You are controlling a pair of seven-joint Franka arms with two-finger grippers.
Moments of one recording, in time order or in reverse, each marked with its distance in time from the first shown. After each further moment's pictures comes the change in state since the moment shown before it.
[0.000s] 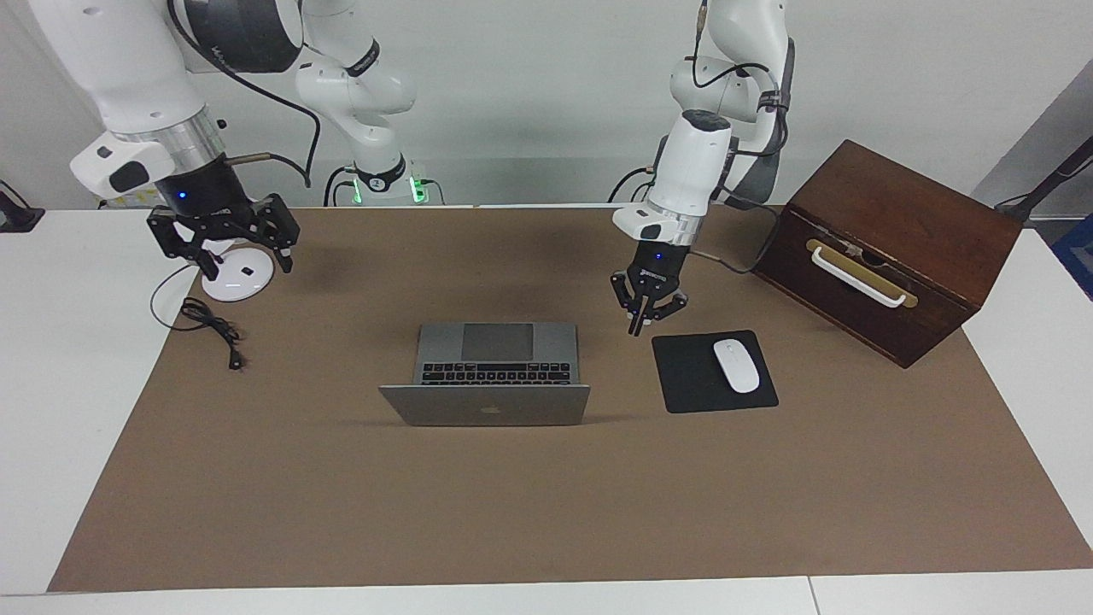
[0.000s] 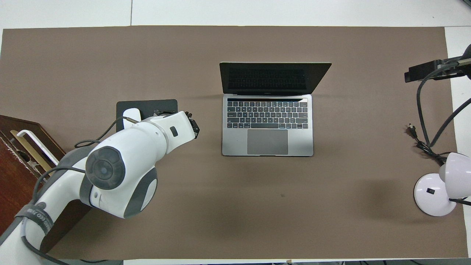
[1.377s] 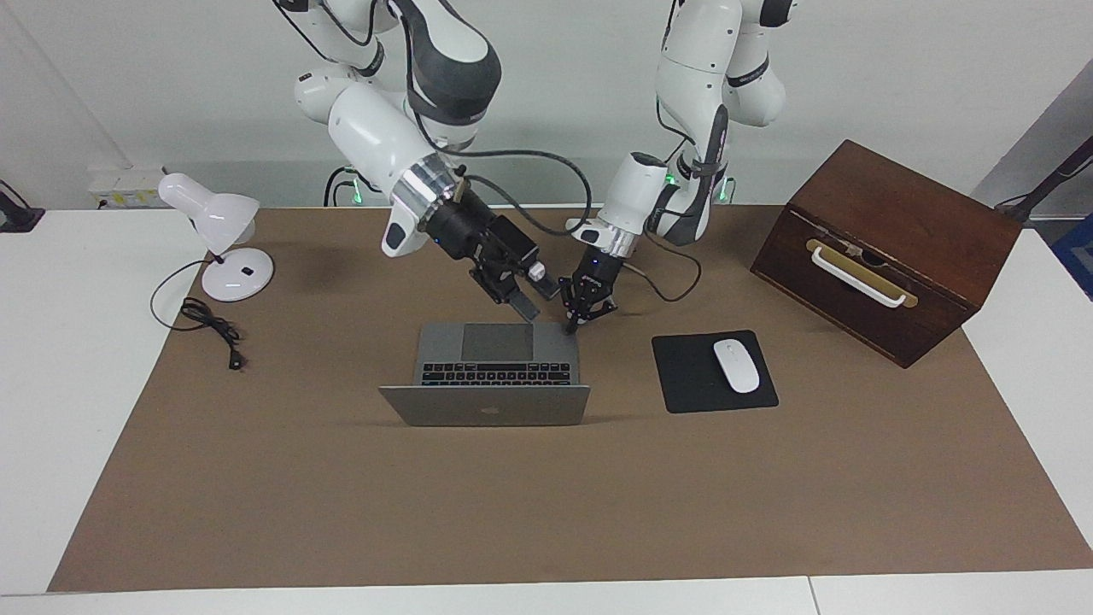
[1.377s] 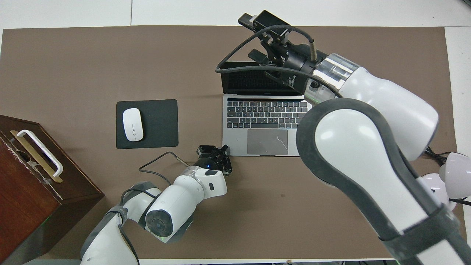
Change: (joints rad) left arm -0.195 0.256 -0.033 -0.308 0.031 0.819 0.001; right arm 0.466 0.071 0.031 -0.221 1.295 1.081 0.246
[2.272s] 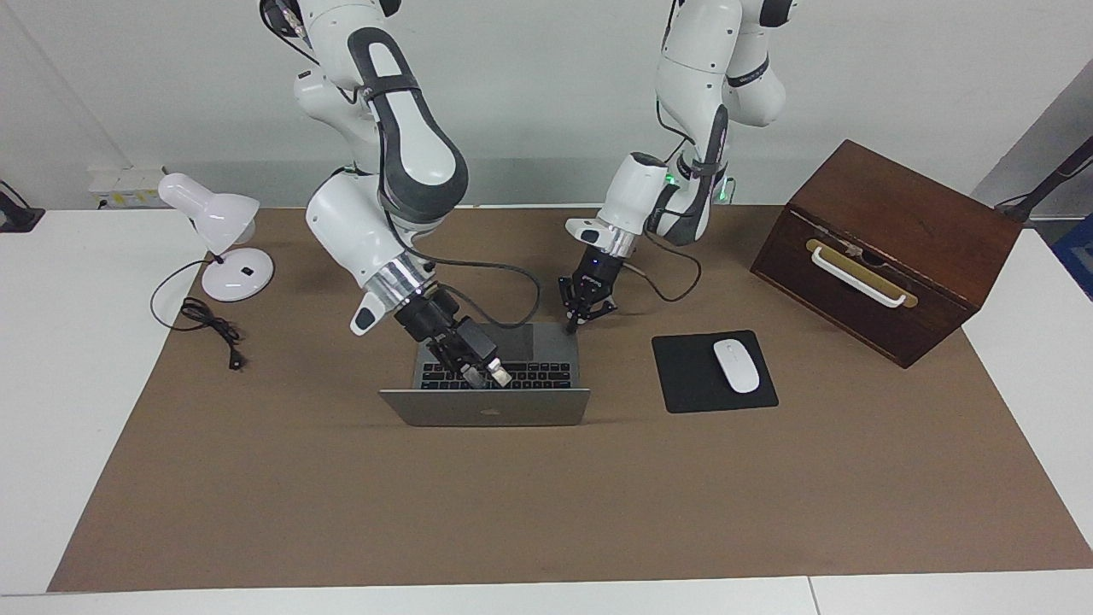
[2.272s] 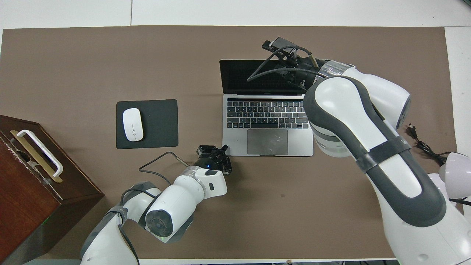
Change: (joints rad) left arm 0.000 0.000 0.000 0.000 0.000 0.000 -0.001; right arm -0.103 0.180 -0.008 -0.073 0.006 -0.058 -0.210
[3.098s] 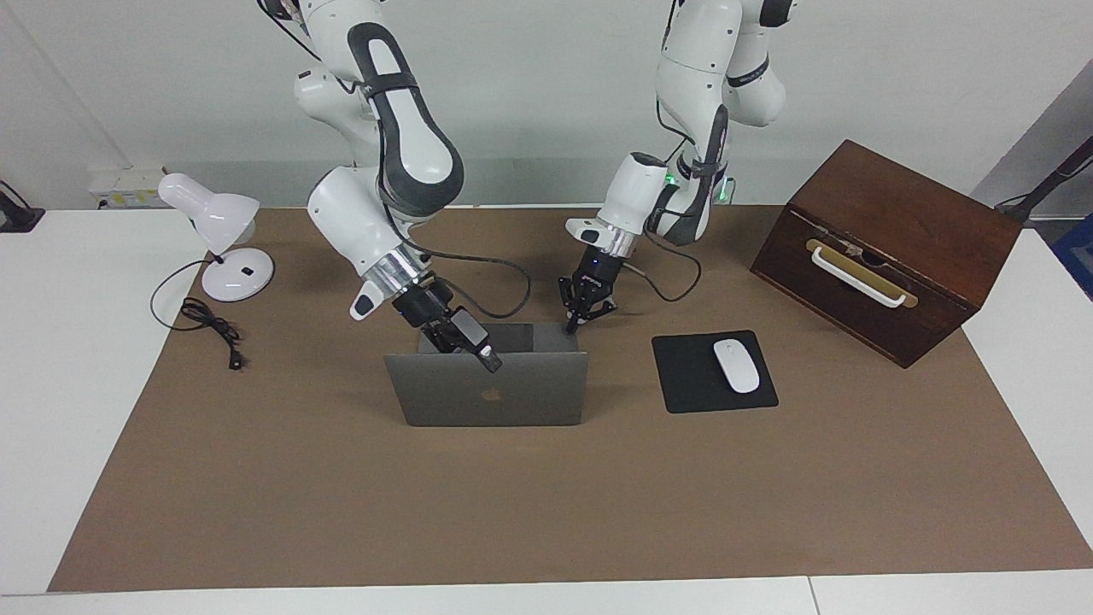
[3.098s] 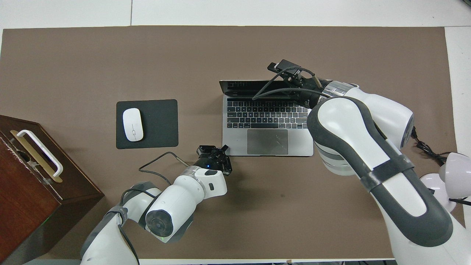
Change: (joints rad) left arm 0.000 0.000 0.000 0.000 0.000 0.000 -0.001; right arm 0.000 -0.099 0.000 -0.162 0.000 0.001 0.001
